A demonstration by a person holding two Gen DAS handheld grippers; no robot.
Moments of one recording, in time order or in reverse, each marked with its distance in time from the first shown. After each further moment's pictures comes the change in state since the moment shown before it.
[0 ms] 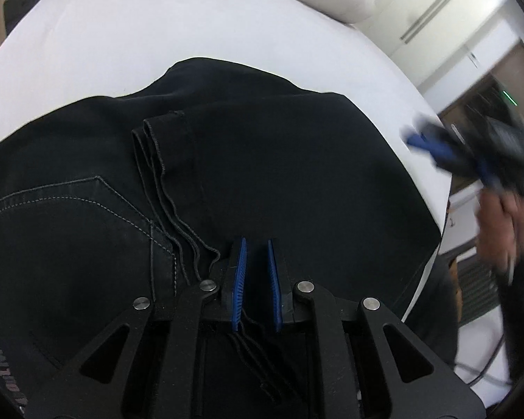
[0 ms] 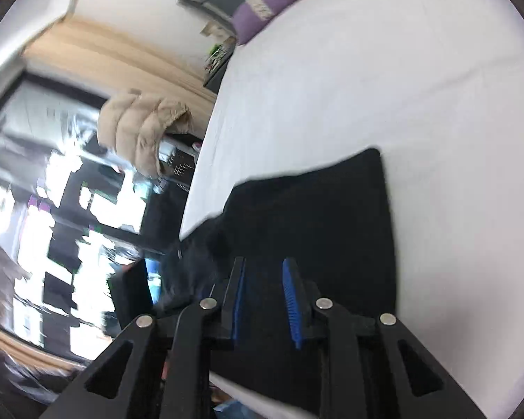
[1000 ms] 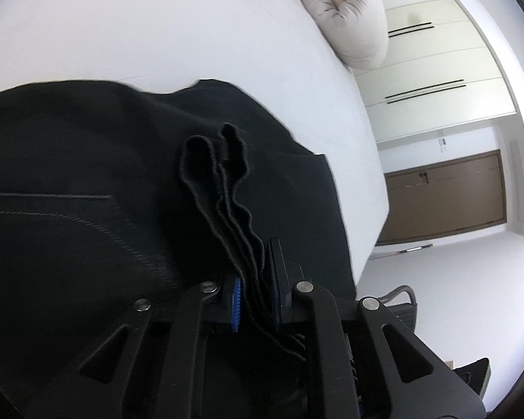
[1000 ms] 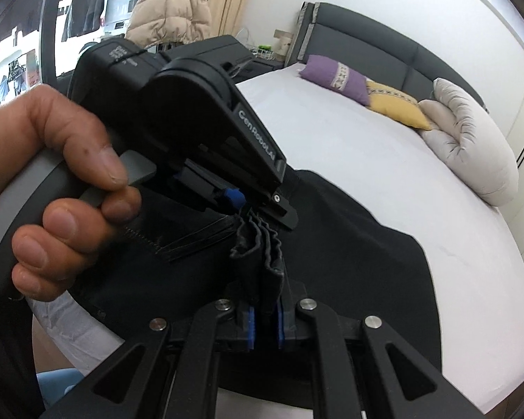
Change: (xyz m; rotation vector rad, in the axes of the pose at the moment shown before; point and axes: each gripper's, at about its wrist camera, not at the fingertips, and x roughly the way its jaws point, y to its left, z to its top) left arm -0.032 0.080 0.021 -0.385 0.035 -0.341; right arm 0.137 0.187 -0.188 -0.888 -0.147 -0.755
